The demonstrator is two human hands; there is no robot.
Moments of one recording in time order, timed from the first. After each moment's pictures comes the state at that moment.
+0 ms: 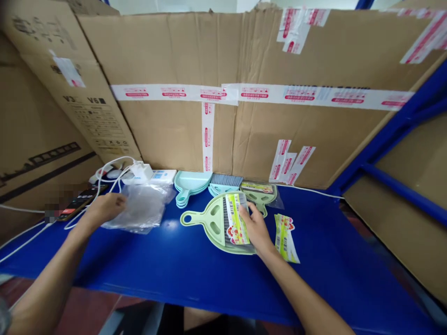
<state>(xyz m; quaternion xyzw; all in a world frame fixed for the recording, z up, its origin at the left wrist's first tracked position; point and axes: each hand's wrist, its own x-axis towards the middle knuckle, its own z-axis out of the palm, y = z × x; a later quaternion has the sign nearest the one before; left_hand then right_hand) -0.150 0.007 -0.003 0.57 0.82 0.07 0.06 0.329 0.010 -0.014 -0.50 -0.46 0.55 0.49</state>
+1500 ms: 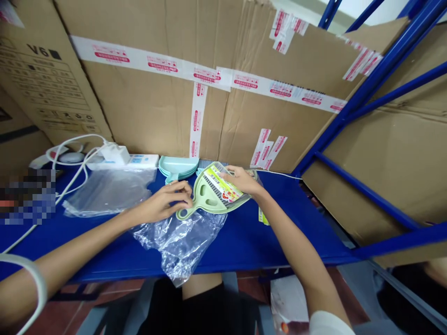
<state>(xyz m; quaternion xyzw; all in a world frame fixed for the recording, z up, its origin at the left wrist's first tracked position) 0.018 -0.002 0.004 0.91 0.19 0.34 0.14 0.321 0.050 0.048 -0.48 -0.67 0.46 0.33</state>
